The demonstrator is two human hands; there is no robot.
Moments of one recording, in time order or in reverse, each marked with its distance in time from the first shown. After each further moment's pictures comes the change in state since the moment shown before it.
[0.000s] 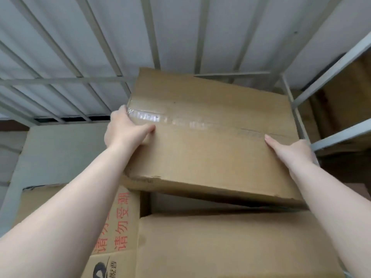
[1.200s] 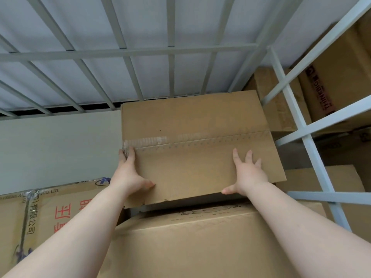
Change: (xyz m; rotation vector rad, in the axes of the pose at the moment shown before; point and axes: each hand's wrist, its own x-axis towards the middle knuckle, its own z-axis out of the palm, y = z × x) left_hand -0.017 -0.096 0.136 0.255 -0.562 -0.087; right_hand 0.015 0.075 0.097 -0.893 -0.437 -0.291
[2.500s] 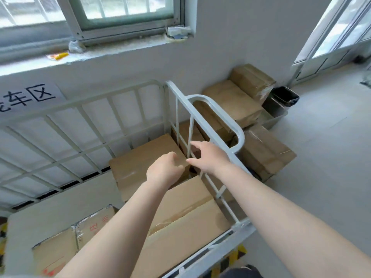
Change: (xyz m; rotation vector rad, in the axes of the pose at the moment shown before) left_hand -0.510 0.244 -0.087 0.370 0.121 0.596; right_hand -0.477 0.136 -0.199 0.476 0.521 -0.211
